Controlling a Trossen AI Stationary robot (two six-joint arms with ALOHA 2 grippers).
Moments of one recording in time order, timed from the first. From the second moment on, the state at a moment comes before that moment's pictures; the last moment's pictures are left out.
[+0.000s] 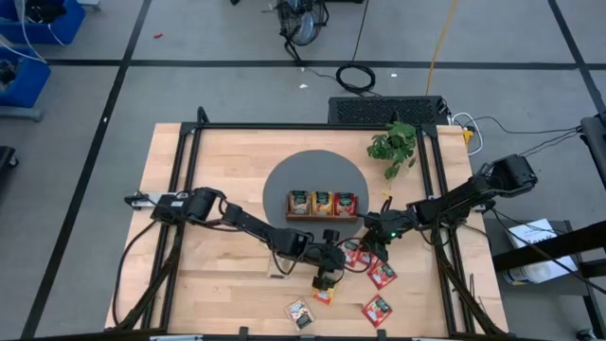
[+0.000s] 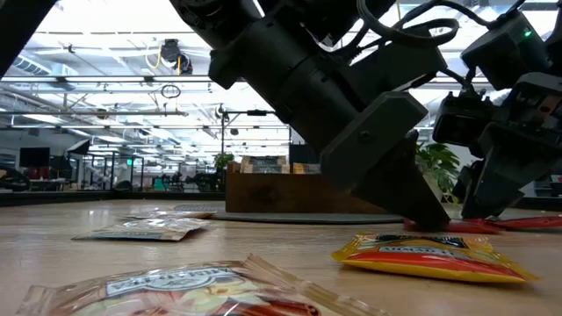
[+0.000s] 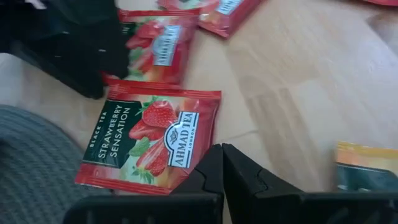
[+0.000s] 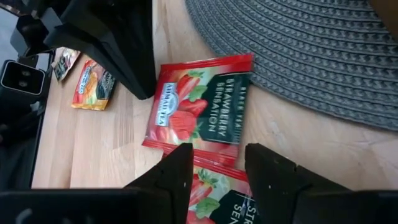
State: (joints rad) left arm -0.29 2.30 1.55 0.01 -0.10 0.08; right arm 0.24 1.39 0.20 0.48 -0.15 0.71
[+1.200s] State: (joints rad) left arm -0.28 2.34 1.55 0.06 -0.08 0.08; right arm 0.24 1.51 0.20 0.44 -0.16 0.66
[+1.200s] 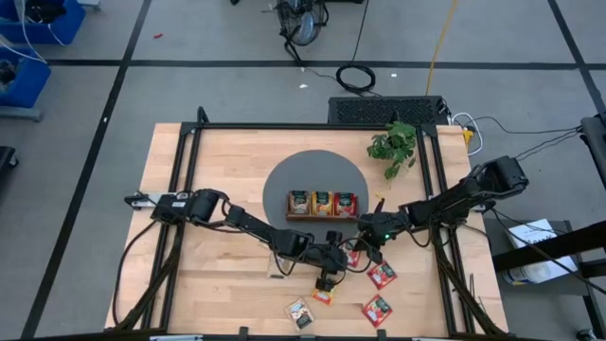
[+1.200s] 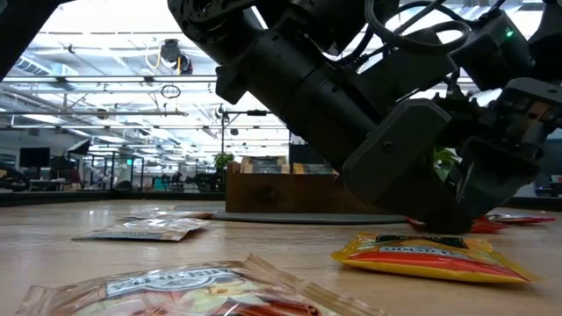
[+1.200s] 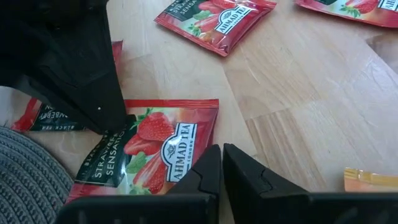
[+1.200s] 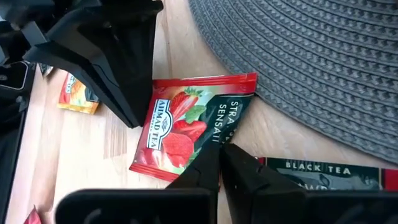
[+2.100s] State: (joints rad) left arm -0.47 2.11 1.55 -0.50 -0.42 -0.07; right arm 0.33 1.33 0.64 -0.14 0.11 0.20
